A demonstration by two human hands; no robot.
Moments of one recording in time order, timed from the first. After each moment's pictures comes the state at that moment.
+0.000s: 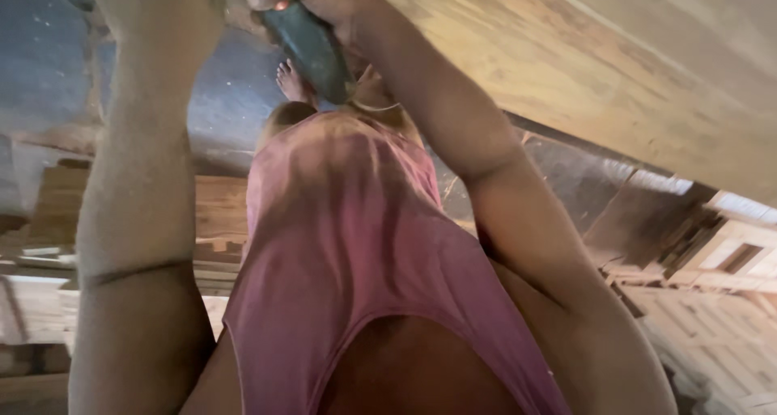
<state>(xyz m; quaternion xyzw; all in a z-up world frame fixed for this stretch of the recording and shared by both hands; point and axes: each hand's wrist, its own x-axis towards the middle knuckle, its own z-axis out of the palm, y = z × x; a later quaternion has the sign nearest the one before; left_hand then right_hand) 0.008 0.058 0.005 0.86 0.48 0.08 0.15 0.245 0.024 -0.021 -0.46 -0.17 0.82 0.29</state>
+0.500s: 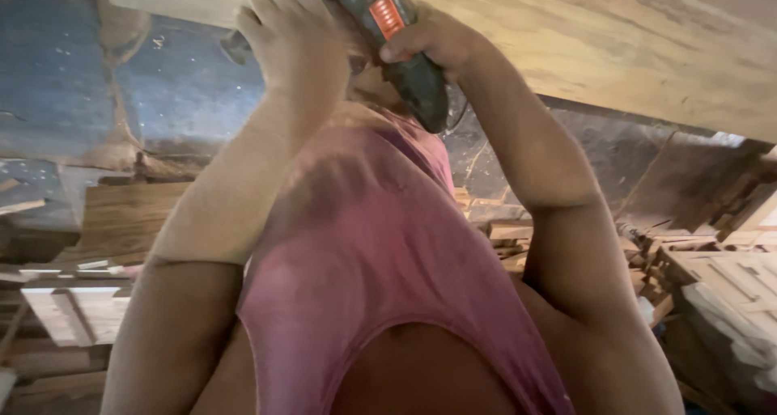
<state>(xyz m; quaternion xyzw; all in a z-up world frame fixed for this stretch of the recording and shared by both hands) 0.161 -0.020 0.026 0.88 0.47 -0.06 0.05 0.376 -0.087 0.018 -0.51 -0.15 0.78 0.32</state>
